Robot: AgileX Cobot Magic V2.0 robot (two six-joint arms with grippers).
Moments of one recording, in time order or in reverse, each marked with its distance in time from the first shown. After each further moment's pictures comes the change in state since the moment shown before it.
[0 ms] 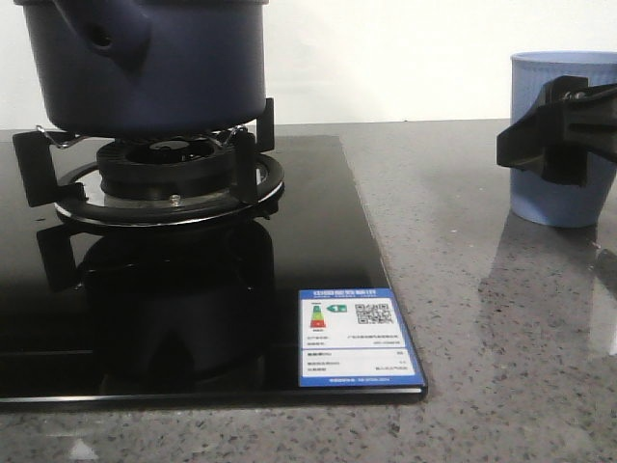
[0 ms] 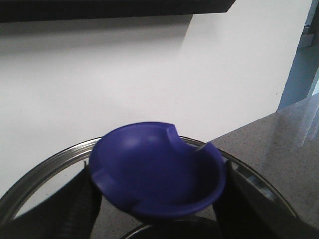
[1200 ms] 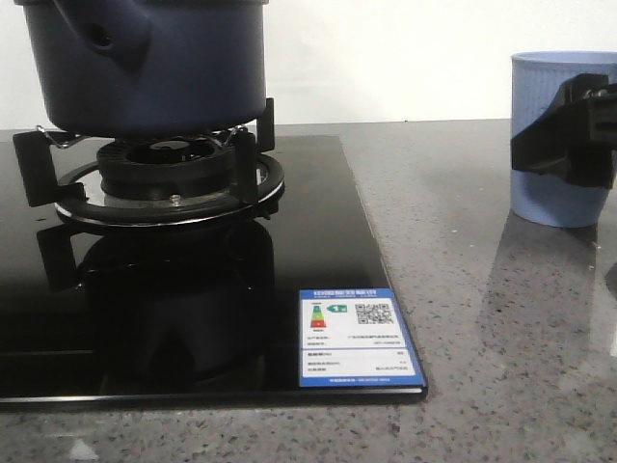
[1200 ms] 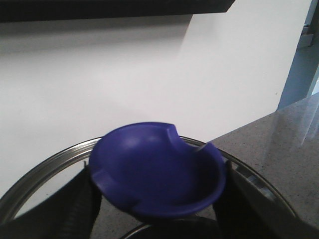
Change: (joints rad) left arm 0.000 0.000 0.000 0.000 0.002 0.000; right arm -0.002 -0.082 0.000 0.061 0.110 -0.106
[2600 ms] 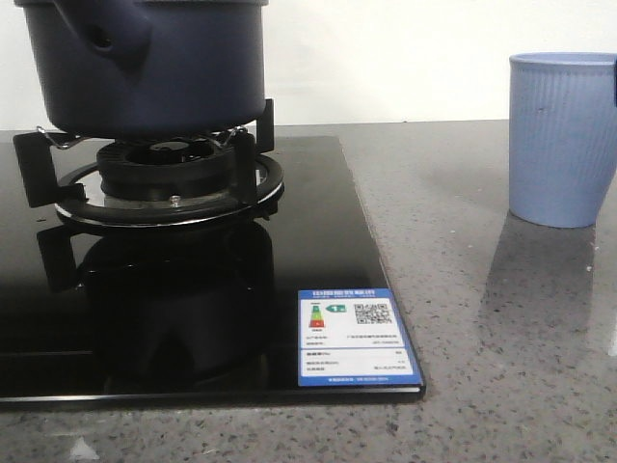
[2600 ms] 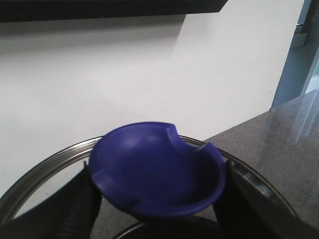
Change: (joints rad) left arm 0.000 0.000 0.000 0.000 0.018 0.000; right arm -0.054 -0.485 0.000 -0.002 0.506 0.000
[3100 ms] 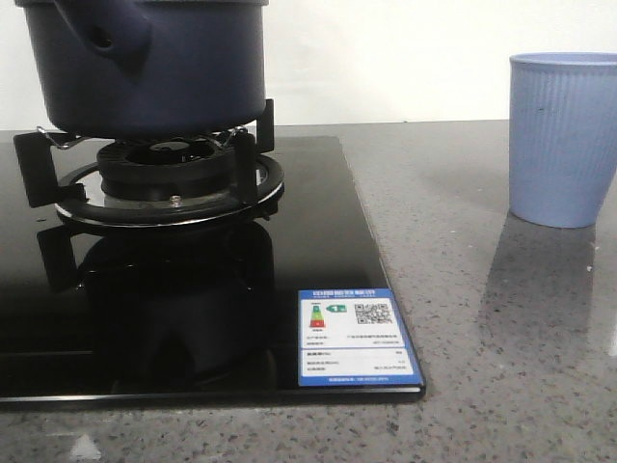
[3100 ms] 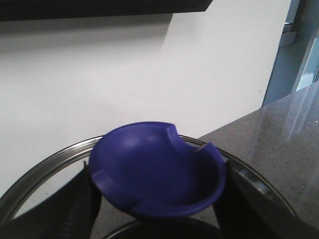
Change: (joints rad) left arm -0.018 0.000 0.000 0.000 0.002 0.000; right arm -0.002 -0.105 0.000 0.000 0.061 0.005
